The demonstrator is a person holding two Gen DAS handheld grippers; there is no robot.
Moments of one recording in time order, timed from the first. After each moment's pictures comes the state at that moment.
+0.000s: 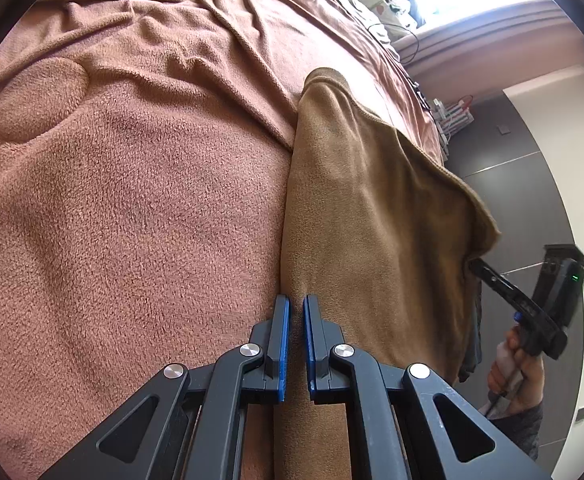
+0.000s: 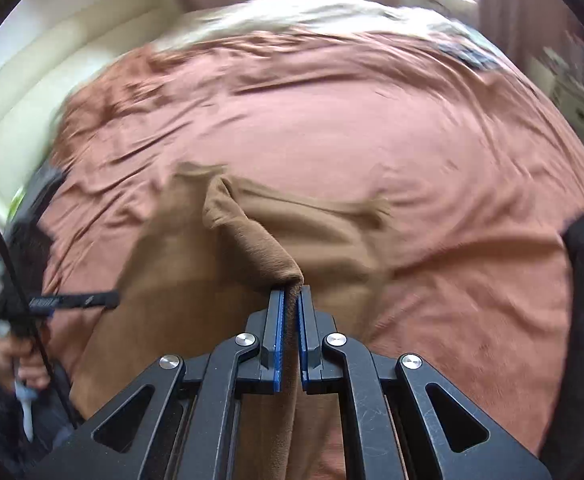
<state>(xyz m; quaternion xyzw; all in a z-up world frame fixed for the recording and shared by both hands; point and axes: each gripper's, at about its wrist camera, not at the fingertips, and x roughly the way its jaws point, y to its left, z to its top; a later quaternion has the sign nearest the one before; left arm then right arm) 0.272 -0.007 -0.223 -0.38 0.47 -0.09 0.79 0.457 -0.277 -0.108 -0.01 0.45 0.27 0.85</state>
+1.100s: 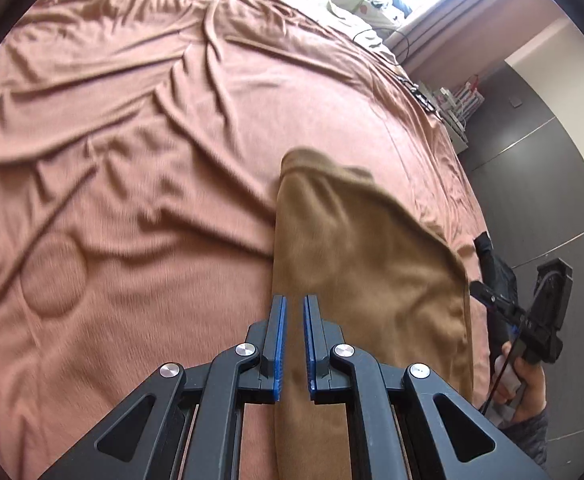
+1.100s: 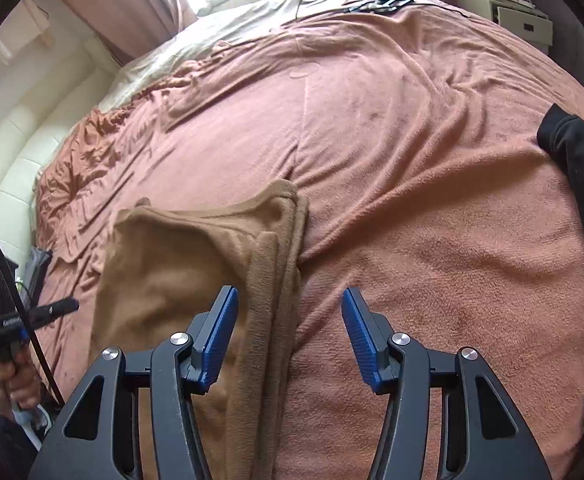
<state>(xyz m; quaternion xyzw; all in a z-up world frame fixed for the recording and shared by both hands) 0.345 -0.009 -0.163 -0.26 0.47 -0.05 0.84 0.475 -0.329 -0.133 0.10 0.44 0.26 0.86</state>
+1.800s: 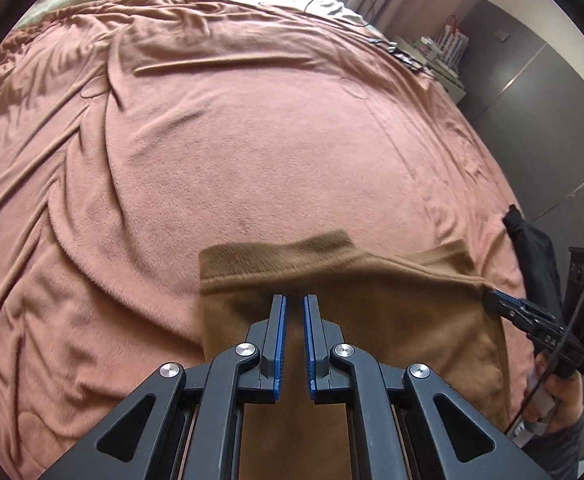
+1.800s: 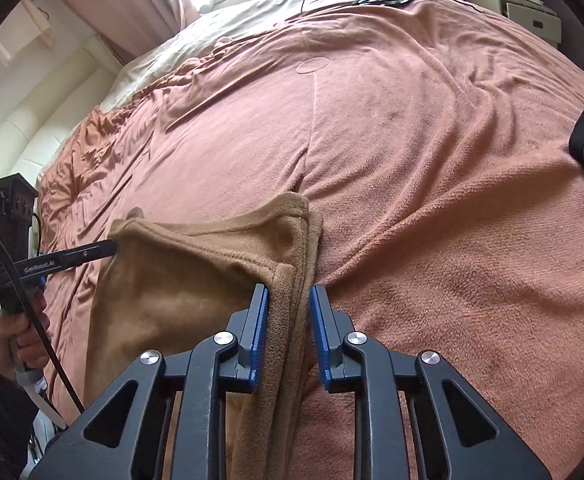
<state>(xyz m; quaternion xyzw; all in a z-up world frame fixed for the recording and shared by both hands) 0.463 -0.057 -0.175 -0.14 0.51 -0.07 0.85 0.505 -0.315 -0.153 0.10 0.45 0.26 0.85</state>
